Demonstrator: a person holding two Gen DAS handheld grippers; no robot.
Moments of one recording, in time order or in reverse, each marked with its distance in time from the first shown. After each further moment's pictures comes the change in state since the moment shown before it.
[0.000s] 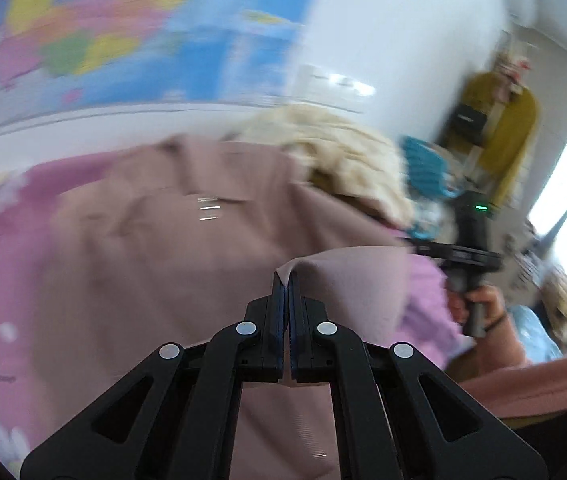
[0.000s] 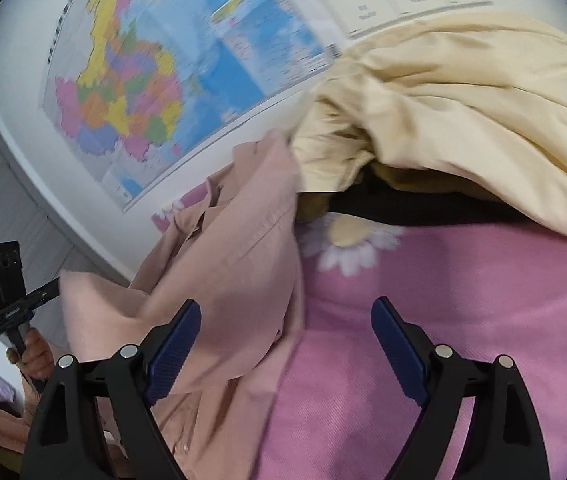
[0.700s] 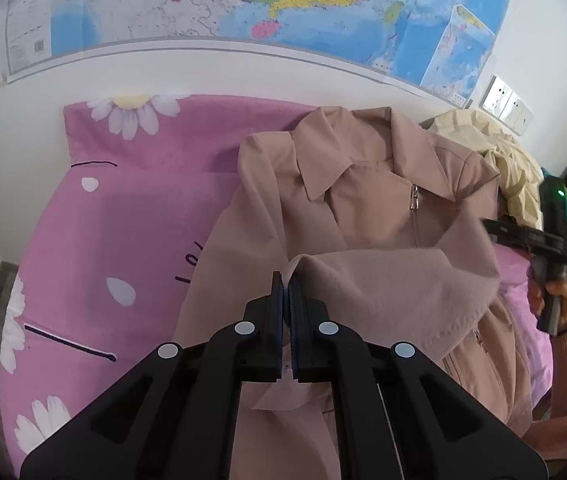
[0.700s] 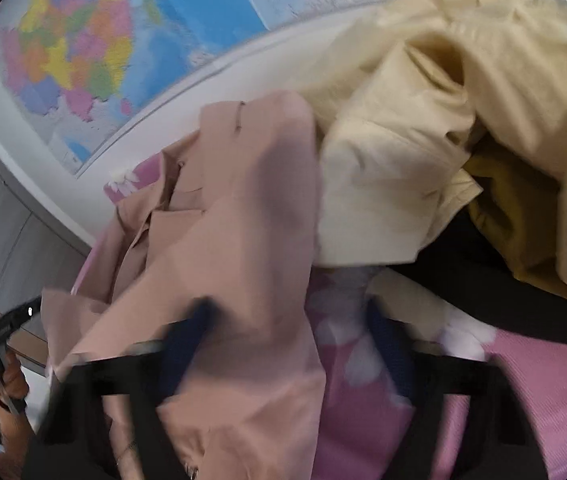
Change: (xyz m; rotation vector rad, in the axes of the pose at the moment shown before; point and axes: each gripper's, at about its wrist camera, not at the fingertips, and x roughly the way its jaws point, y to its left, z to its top) left arm 0.021 0.145 -0.018 -0.219 0.075 0.345; right arm 0.150 0.007 0.071 -0.034 0.194 -0.122
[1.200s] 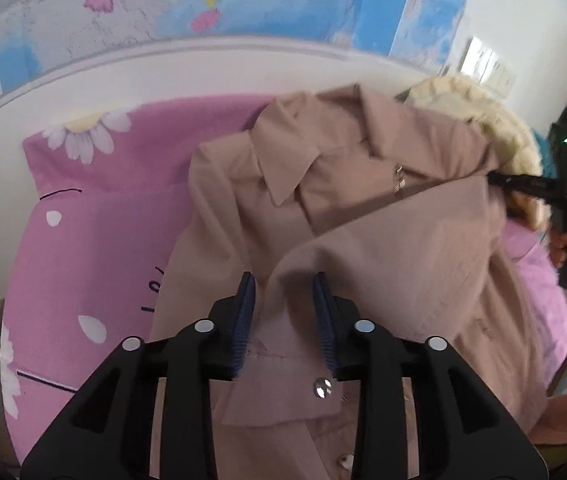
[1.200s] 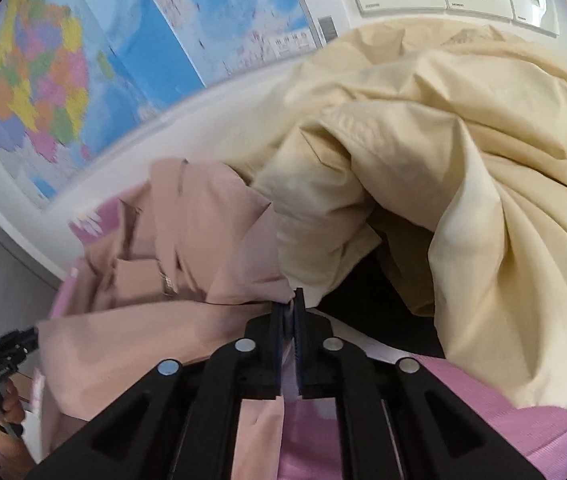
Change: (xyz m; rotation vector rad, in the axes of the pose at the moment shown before) left arm 0.039 -0.030 0.017 0.149 0.070 -0.011; right arm -0.043 -0.013 0.022 0.029 -0.077 -0.188
